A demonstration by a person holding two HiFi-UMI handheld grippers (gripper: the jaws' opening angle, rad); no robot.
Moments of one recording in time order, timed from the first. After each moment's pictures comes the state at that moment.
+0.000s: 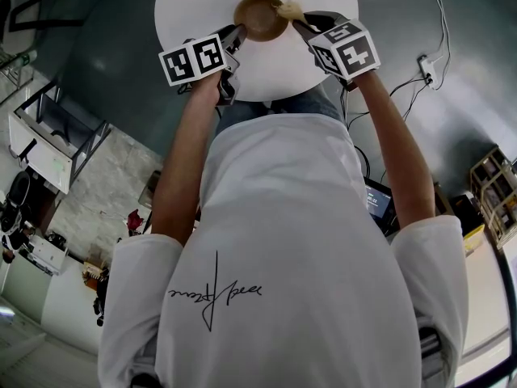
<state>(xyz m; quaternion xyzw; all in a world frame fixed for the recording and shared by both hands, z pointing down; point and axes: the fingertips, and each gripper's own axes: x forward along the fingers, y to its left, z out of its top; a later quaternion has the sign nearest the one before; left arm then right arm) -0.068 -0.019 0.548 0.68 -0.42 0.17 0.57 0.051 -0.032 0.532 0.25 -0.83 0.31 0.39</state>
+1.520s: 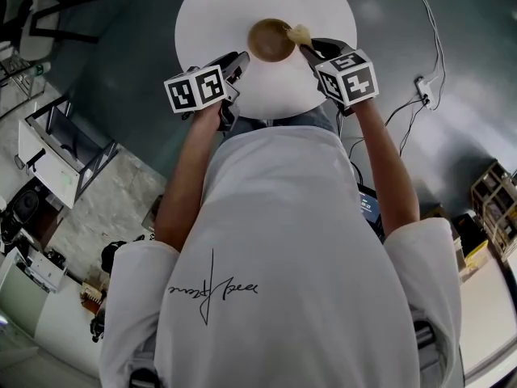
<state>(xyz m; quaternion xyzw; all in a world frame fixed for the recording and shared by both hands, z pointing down) -0.091 -0.006 0.508 0.72 -0.41 0.15 0.55 0.049 -0.025 0.500 0.31 -0.83 0.31 0.35</state>
